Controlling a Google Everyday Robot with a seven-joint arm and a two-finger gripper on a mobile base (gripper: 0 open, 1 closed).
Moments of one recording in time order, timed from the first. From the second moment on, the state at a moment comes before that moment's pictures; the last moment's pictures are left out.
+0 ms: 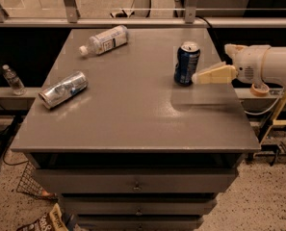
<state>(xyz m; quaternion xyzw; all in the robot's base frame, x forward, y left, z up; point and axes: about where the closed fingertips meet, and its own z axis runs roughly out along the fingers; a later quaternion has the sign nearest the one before) 0.638 -0.200 0.898 -0.35 0.75 0.19 0.53</state>
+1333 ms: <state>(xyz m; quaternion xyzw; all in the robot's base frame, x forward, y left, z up) 0.674 -0.135 0.878 -0.35 0.71 0.26 0.55</state>
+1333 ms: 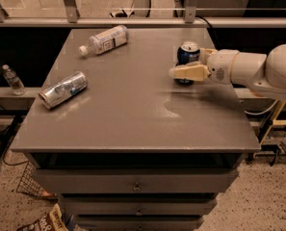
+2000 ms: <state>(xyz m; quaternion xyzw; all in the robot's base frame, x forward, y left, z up) 0.673 -0.141 0.873 -0.34 0.71 0.26 0.56</state>
